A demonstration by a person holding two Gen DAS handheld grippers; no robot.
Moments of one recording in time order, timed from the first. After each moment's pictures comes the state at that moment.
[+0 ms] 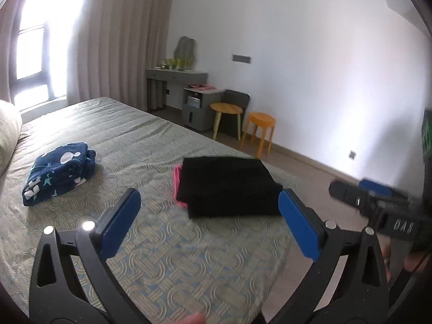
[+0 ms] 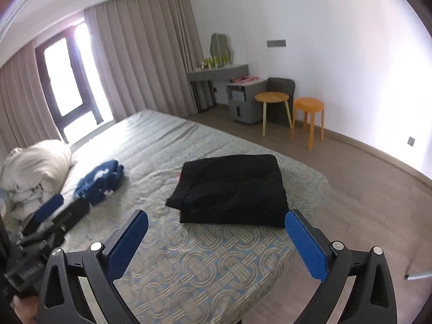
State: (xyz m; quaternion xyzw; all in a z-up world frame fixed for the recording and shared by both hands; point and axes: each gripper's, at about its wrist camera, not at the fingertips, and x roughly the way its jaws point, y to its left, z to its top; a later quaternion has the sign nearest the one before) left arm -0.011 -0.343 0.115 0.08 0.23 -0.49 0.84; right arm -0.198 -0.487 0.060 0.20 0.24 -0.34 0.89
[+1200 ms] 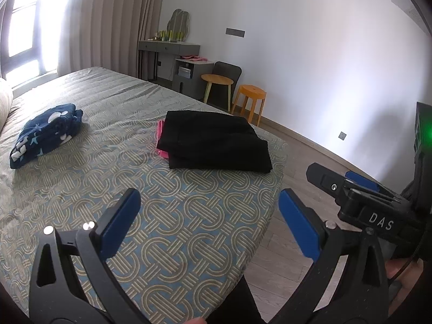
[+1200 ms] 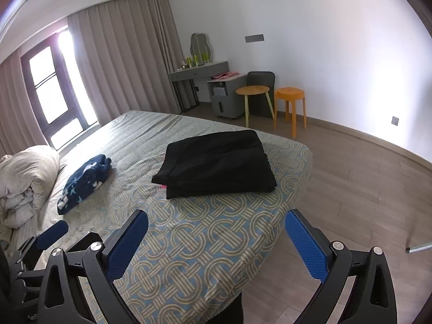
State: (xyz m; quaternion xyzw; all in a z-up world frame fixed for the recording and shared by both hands) left arm -0.047 -0.336 0.062 0.08 0.30 -0.49 0.81; right arm -0.226 -0.458 0.003 0.22 0.24 -0.37 0.87
